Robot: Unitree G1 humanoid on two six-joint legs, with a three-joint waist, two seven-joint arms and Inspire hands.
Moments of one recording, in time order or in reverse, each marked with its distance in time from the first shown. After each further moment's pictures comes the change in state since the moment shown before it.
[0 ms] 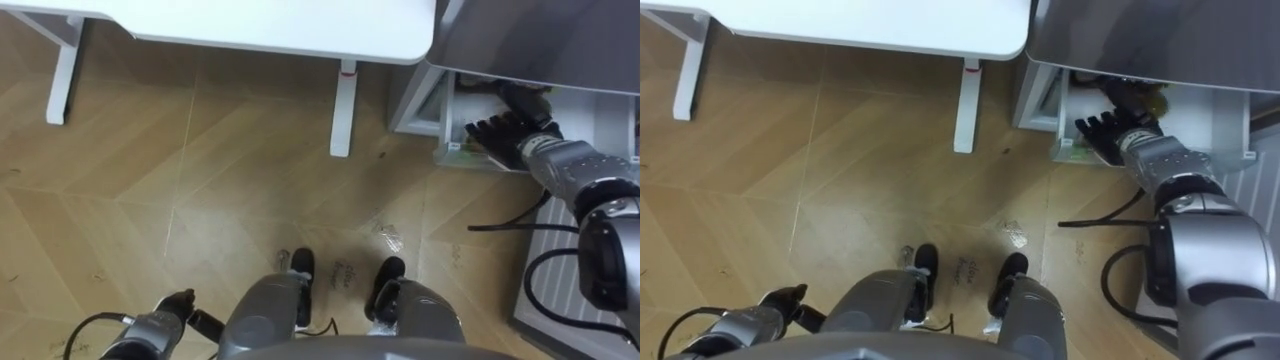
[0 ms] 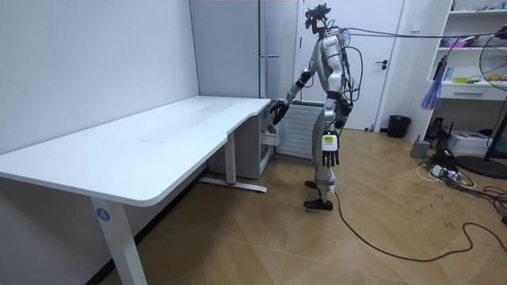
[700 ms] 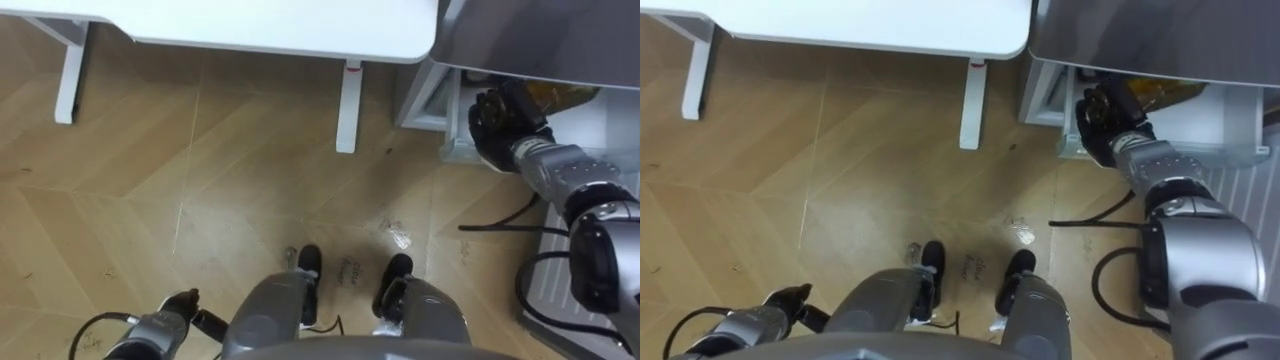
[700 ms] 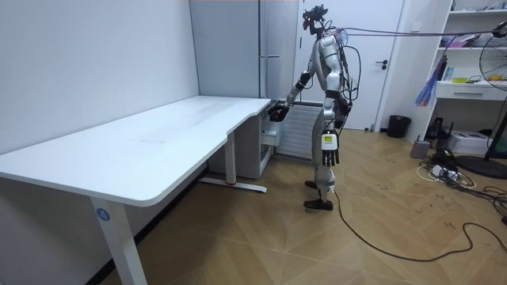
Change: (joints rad) left arm 0.000 -0.010 0.000 -0.001 -0.003 0.000 0.001; right arm 0.007 0.032 -0.019 -0.001 0.032 -0.021 -0.014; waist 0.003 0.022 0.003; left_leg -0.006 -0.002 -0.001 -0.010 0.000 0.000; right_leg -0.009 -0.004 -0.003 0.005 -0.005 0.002
